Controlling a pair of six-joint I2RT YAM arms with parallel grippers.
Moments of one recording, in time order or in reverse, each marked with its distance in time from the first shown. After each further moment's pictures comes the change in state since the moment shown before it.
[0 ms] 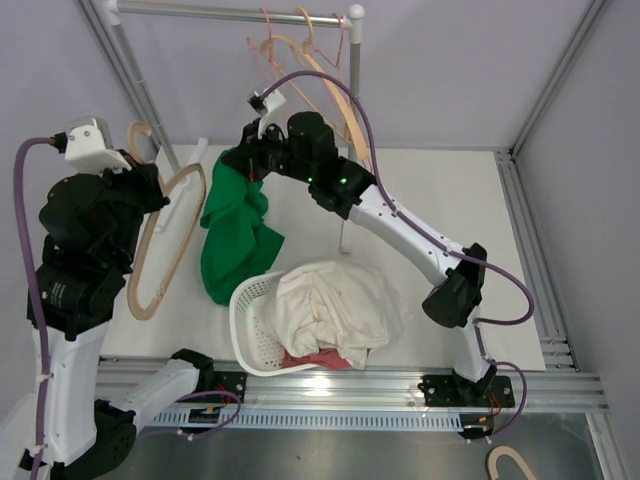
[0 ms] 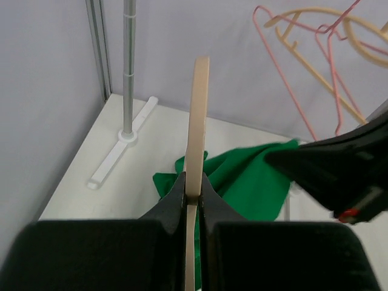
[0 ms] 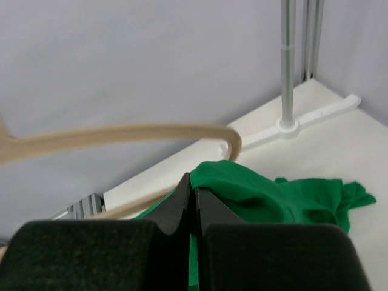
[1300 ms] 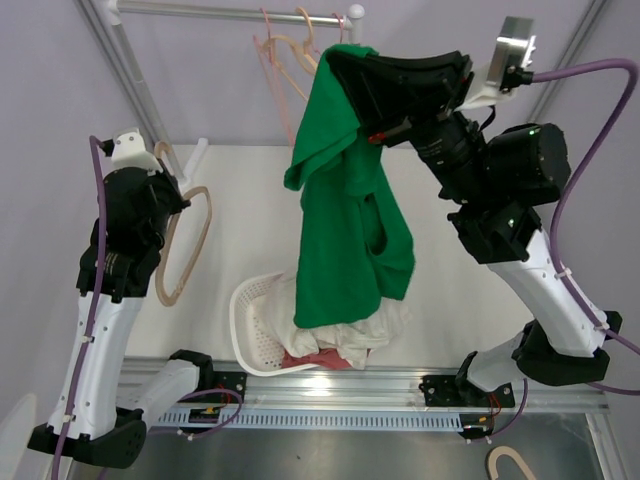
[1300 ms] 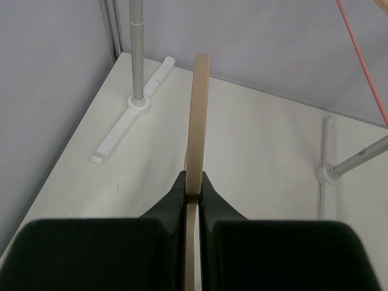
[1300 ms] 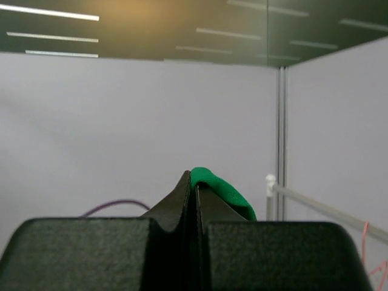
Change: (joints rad) left arm 0.123 0.000 -0.322 0.162 0.063 -0.013; right arm 0.077 -0.589 -0.081 0.348 0.140 -0.148
